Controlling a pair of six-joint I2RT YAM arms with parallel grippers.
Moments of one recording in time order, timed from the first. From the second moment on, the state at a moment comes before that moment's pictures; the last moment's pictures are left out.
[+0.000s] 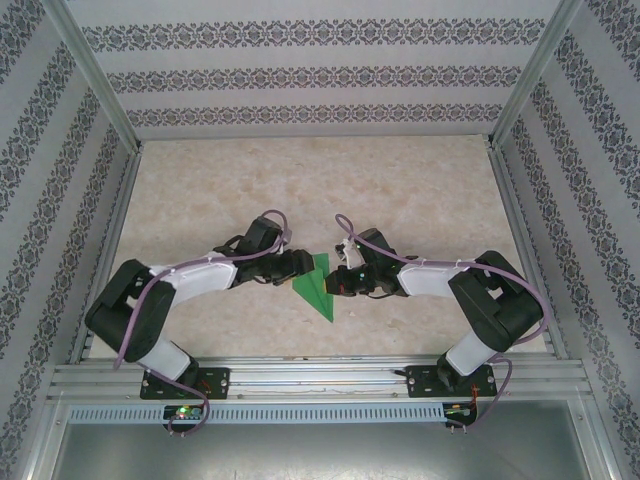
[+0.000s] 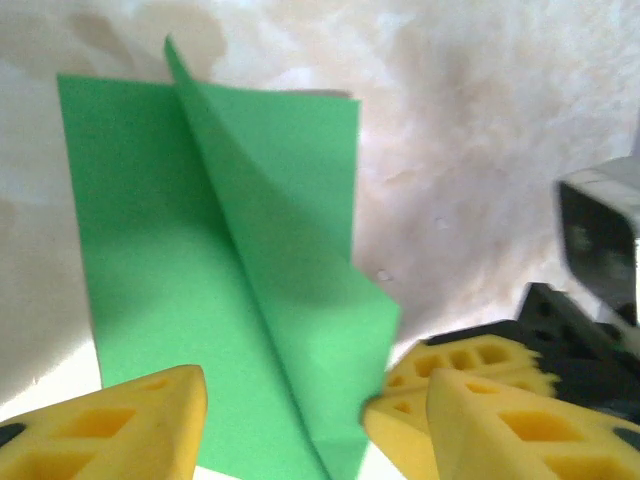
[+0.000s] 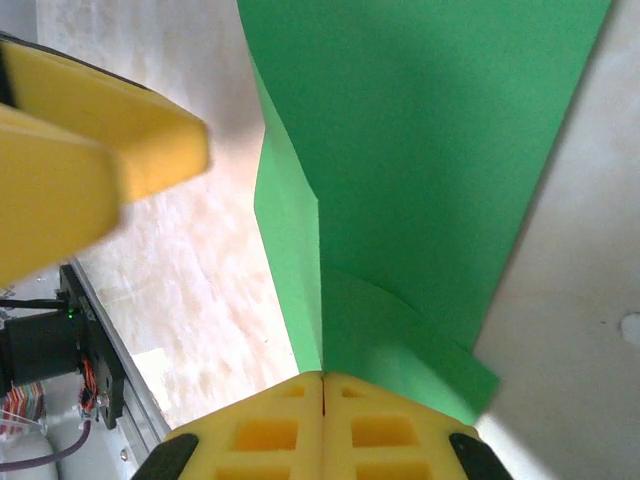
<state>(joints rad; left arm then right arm) -0.55 1.53 0.75 -0.08 0.42 -0.88 0.61 1.60 0.63 0.07 -0.65 0.65</state>
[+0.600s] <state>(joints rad) -0.54 1.56 0.65 0.07 0.43 -1.02 0.72 1.50 0.69 -0.11 -0.46 0.53</state>
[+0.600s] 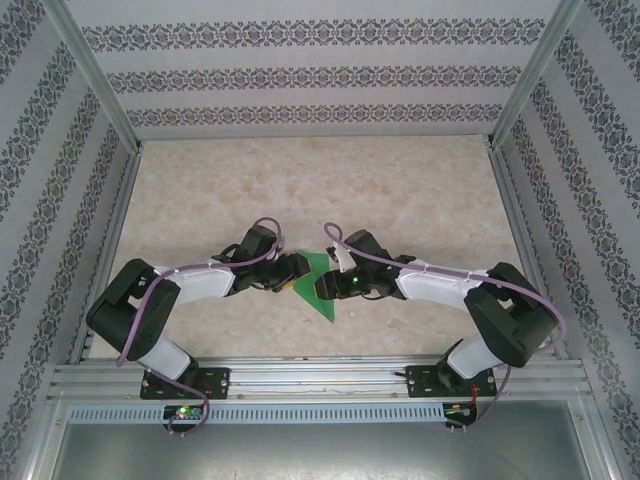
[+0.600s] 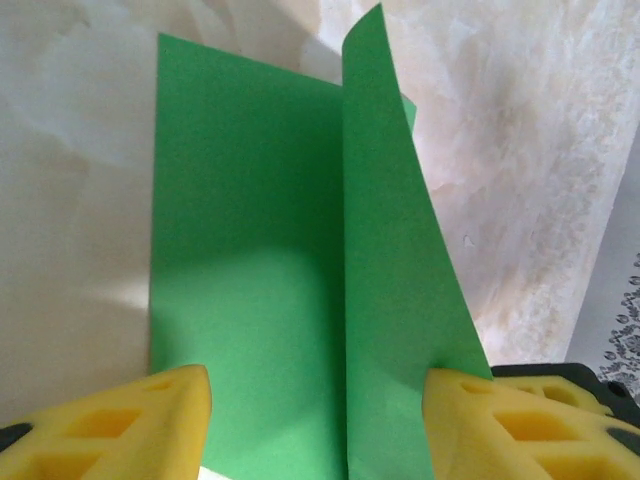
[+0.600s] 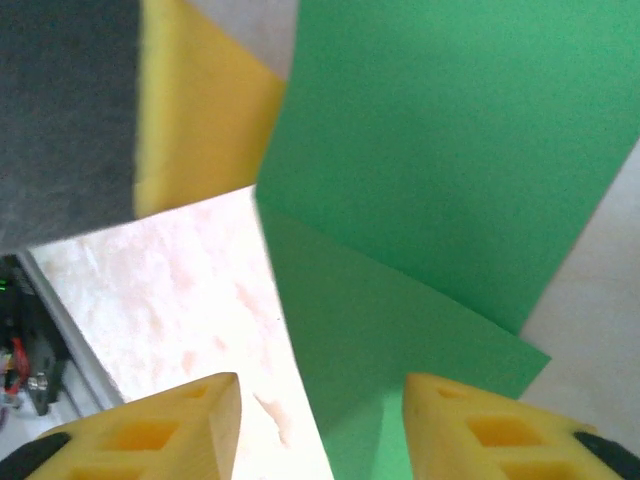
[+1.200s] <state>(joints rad) -0.54 1.56 0.65 0.11 0.43 -1.03 0.91 1.47 0.75 -0.29 -0.09 0.46</state>
